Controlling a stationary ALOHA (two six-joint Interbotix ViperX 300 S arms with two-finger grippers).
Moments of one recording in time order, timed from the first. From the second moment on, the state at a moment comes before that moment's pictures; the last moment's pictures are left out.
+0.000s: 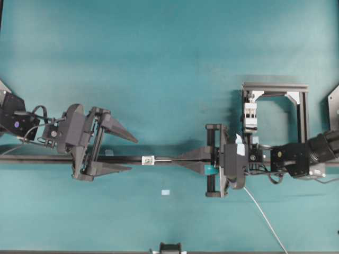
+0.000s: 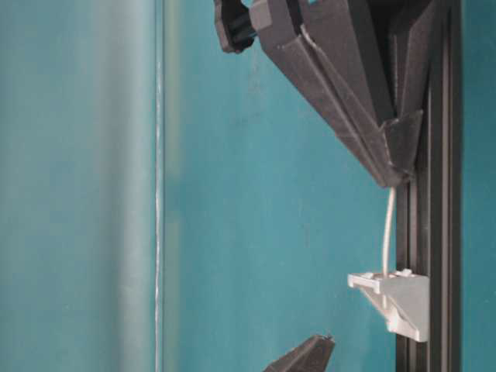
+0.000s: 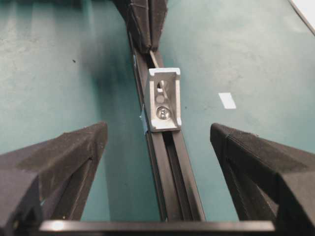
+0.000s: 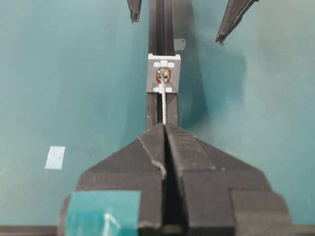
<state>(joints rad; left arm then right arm) -0.28 0.19 1.09 -0.06 -1.02 -0.09 0.41 0.38 0.79 0.55 -0.94 -0.08</state>
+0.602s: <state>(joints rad) -0.28 0.19 1.07 -0.06 -1.00 -0.09 0.40 0.39 0.74 0.55 -0.92 -0.10</state>
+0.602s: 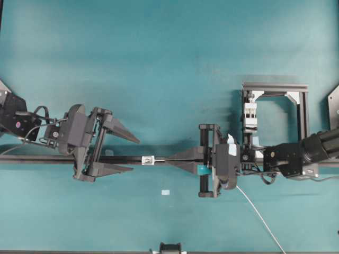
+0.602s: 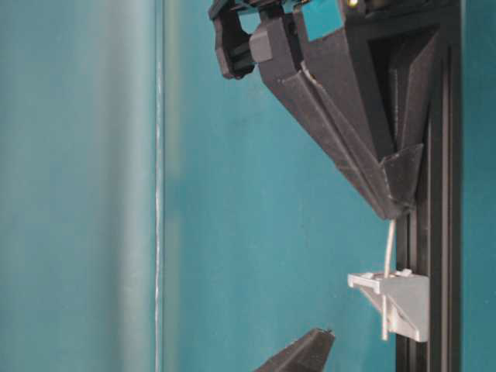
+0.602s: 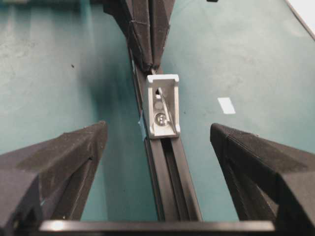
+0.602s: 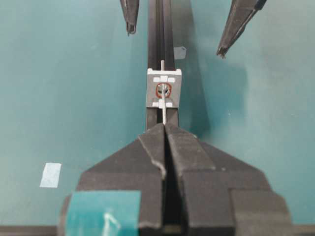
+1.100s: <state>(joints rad) -0.28 0.19 1.07 -0.06 -1.00 -0.09 0.37 0.40 0.71 0.52 -0.89 -0.11</state>
